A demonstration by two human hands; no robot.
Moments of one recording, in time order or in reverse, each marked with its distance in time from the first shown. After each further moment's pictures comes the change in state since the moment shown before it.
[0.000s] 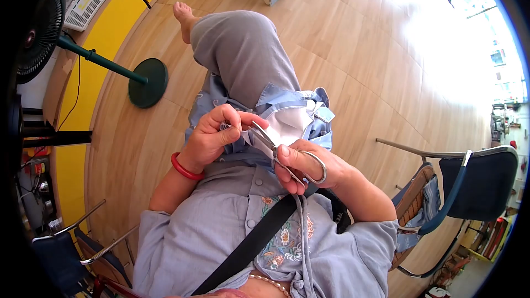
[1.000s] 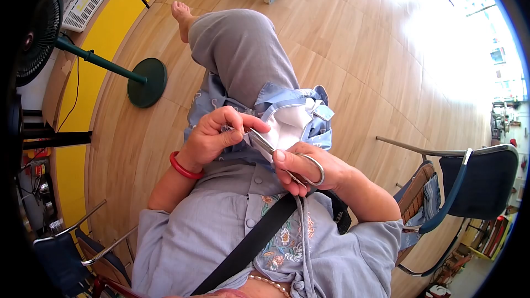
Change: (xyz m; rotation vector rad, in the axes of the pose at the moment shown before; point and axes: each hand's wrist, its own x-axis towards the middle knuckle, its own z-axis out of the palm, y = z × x) left_hand 0.001 0.003 0.004 0.143 -0.026 -0.007; right_hand -0.002 -0.001 0.000 -0.074 0.008 0.111
